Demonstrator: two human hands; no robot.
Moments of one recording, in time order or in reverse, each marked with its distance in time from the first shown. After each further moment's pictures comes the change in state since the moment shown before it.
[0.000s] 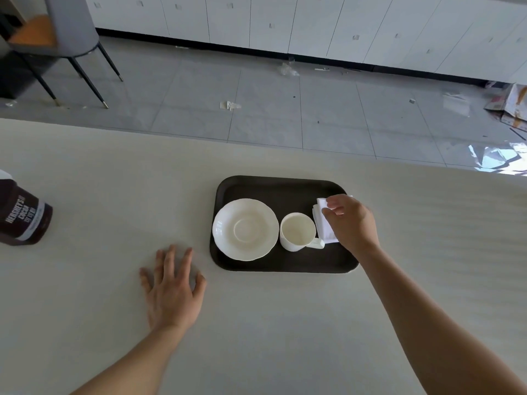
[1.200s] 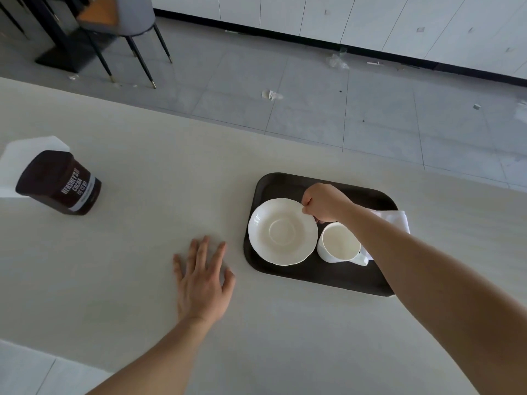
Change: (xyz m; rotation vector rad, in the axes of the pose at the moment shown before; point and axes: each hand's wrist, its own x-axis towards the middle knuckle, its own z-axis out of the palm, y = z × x) left_hand 0.000 0.007 -0.009 -0.023 -0.022 -0.028; right_hand 0.075 -0.089 0.098 -0.520 -0.710 -0.241
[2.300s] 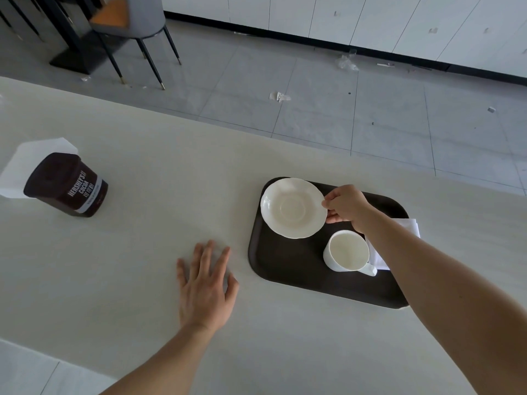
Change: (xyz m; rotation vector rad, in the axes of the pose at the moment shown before) left_hand 0.001 -0.003 0.006 0.018 0.012 0.004; right_hand 0.013 0.028 0.000 0.804 0.122 0.354
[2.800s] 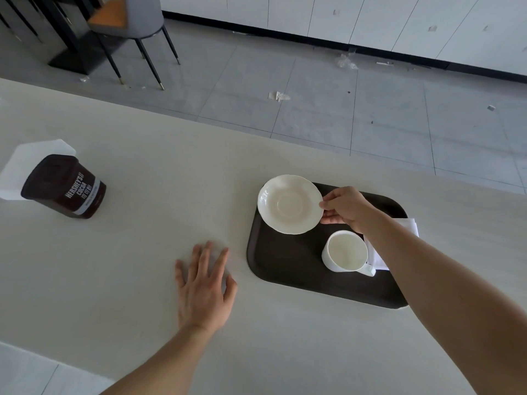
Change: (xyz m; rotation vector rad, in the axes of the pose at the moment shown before) left_hand -0.001 0.000 -0.001 0.006 0.016 0.015; right_hand 0.003 0.007 -0.004 0.182 -0.107 0.020
